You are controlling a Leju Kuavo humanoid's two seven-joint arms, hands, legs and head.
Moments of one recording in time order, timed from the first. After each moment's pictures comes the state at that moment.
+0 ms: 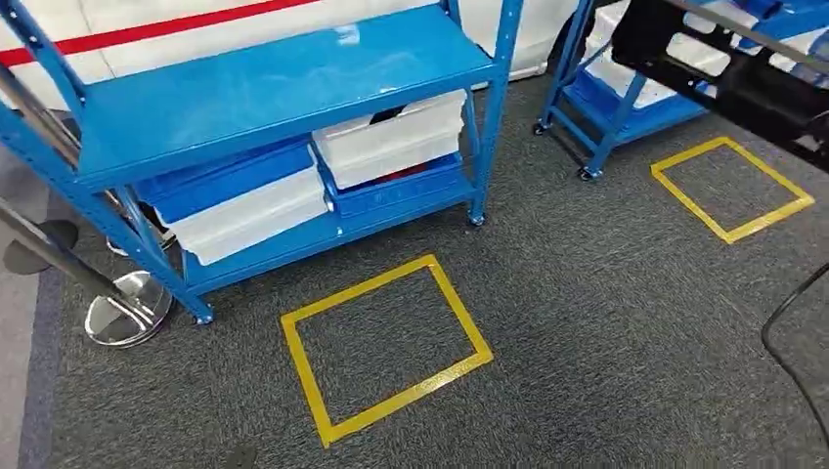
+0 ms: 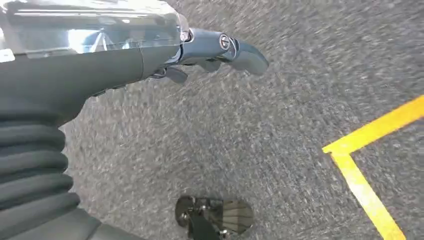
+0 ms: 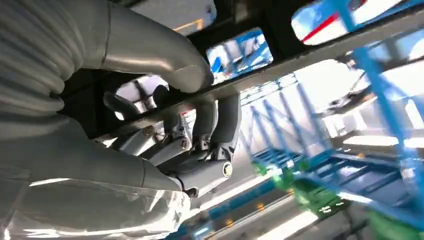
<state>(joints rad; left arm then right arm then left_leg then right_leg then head) -0.05 -0.12 0.57 -0.20 -0.55 0.32 -0.29 -1.06 -0.44 0.09 -0.72 0.80 -0.52 -0.26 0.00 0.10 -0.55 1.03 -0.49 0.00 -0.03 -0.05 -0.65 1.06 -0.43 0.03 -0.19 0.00</state>
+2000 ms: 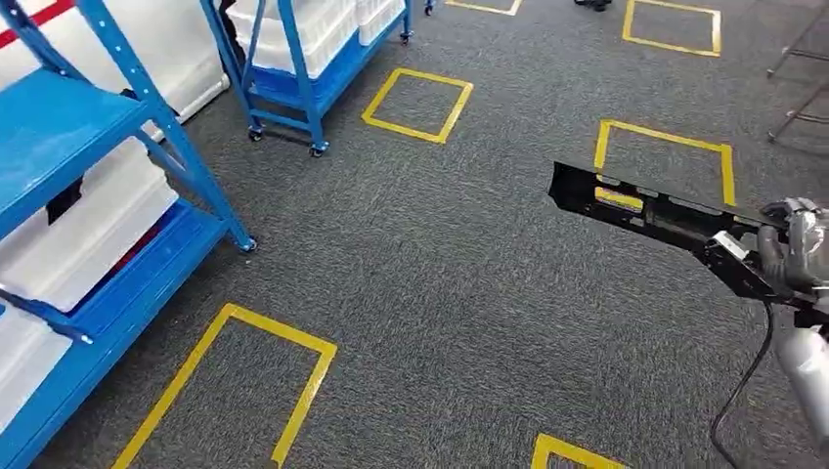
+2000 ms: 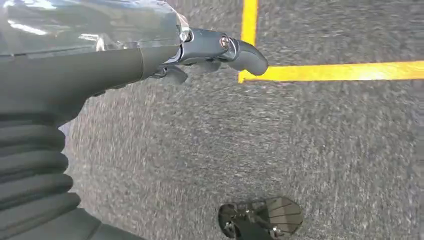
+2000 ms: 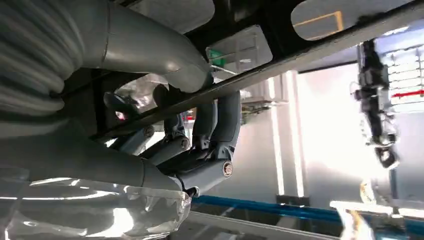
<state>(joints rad) -0.02 -0.12 0.51 -0.19 -0.72 0.28 -0.20 -0.71 -0.47 0.24 -0.83 0.85 -0.62 -0.21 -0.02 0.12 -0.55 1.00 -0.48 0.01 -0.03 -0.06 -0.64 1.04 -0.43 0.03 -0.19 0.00</state>
